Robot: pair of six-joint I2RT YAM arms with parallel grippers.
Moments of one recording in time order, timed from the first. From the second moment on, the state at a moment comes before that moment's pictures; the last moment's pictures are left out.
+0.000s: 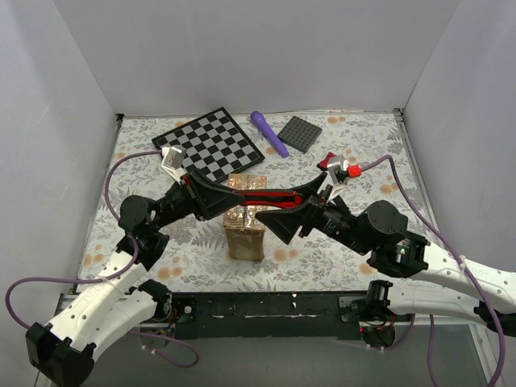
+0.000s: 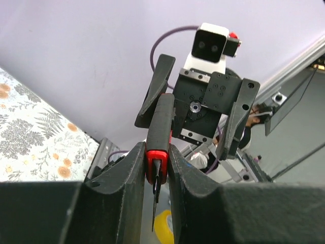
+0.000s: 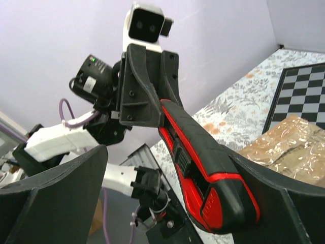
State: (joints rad) left arm -0.53 0.77 0.69 0.55 0.71 -1.15; right arm 1.27 0.81 0.96 0.04 0.15 0.52
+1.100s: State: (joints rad) left arm -0.57 0.67 0.54 0.71 0.43 -1.31; right arm 1.24 1.00 0.85 0.67 0.28 0.45
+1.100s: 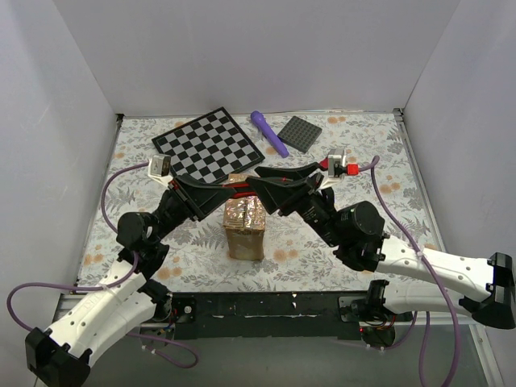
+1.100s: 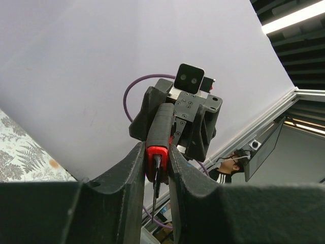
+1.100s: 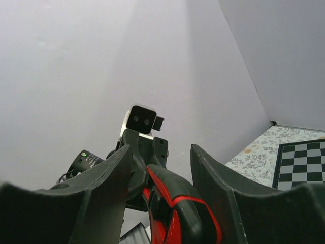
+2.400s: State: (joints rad) left arm -0.57 0.69 0.51 0.82 0.38 -1.33; right arm 1.15 1.13 0.94 0.72 0.13 0.62
